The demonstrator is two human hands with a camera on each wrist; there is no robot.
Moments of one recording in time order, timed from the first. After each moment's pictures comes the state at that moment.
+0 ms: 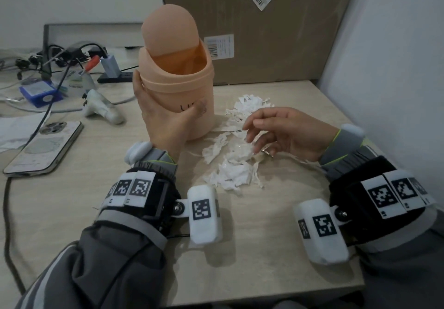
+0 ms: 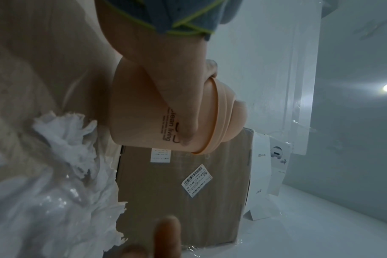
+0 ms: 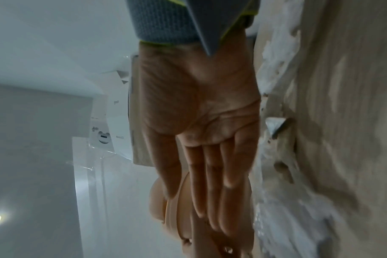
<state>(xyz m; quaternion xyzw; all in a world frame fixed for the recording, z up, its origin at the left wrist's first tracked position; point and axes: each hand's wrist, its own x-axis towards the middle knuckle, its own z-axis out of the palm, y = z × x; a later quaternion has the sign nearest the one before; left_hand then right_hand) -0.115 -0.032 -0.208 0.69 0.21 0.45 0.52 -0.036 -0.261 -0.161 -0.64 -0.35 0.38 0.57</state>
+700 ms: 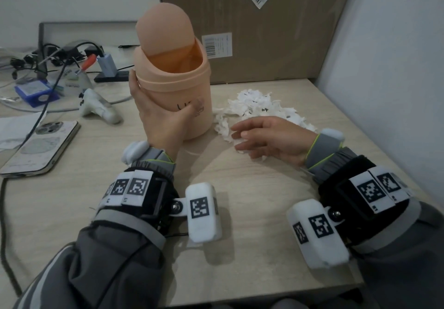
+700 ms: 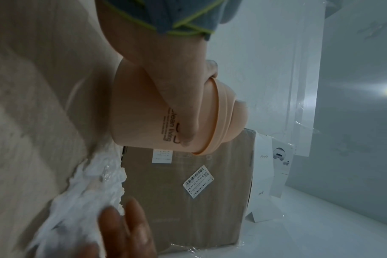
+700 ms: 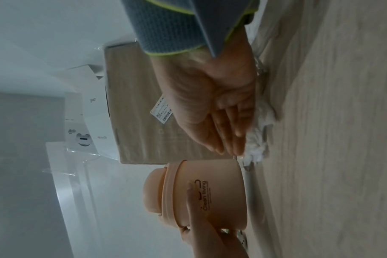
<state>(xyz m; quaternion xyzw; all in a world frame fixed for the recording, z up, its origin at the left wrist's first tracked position) -0.114 -0.032 -0.208 0.69 0.20 0.46 0.52 -0.036 -0.239 -0.185 -0.69 -0.26 0.35 0.58</state>
